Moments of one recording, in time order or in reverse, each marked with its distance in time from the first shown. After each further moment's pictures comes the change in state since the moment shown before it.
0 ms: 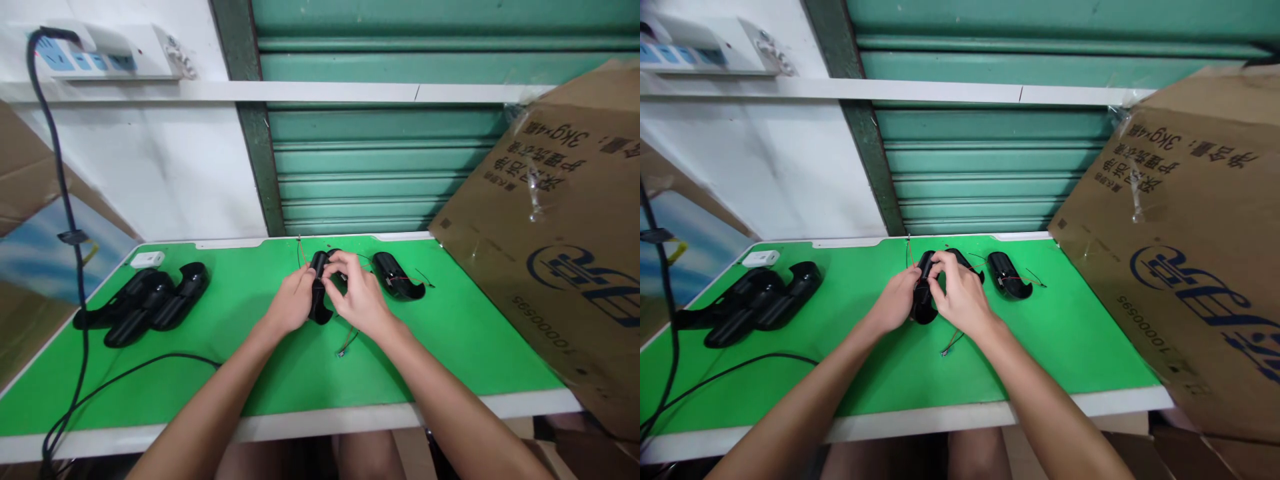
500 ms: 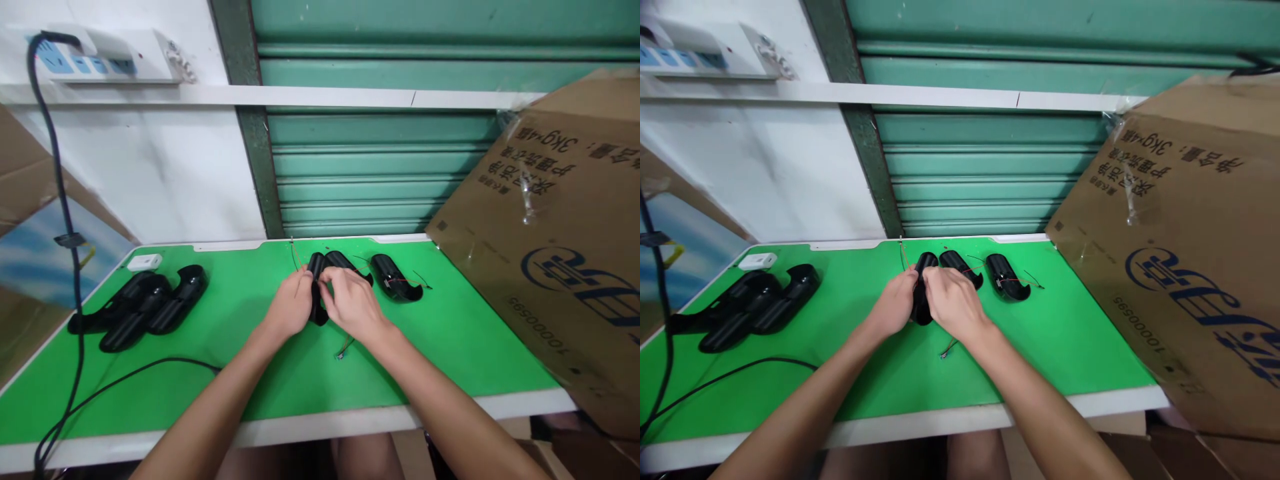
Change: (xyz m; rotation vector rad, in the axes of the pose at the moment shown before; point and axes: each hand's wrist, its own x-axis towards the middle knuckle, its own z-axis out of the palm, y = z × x) left_hand -0.003 -0.002 0.000 0.102 0.041 0.085; right_hand -0.002 -0.006 0.007 -0.304 -0.020 -0.148
